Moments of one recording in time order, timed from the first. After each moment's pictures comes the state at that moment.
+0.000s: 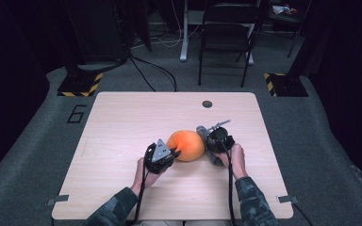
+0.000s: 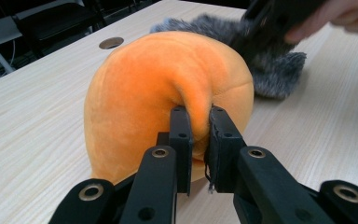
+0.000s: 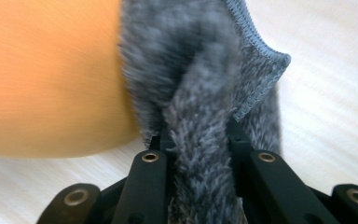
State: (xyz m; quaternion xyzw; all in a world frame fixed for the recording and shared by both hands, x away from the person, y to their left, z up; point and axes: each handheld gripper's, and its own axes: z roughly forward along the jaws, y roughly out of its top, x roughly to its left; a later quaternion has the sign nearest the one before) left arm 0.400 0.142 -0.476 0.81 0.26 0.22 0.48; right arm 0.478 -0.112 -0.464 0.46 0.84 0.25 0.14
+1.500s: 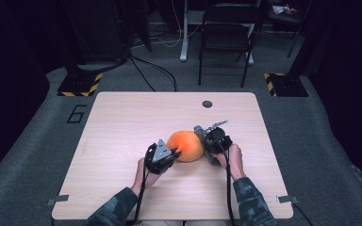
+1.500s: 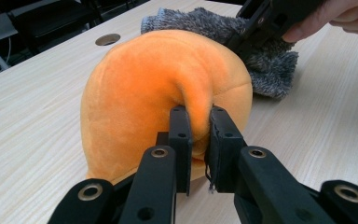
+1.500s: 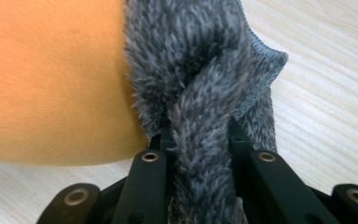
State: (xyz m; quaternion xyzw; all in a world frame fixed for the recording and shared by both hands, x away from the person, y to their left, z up) left arm 0.401 0.140 -0.478 0.81 0.26 0.22 0.48; right arm 0.475 -0.102 -0.465 0.45 0.84 0.25 0.15
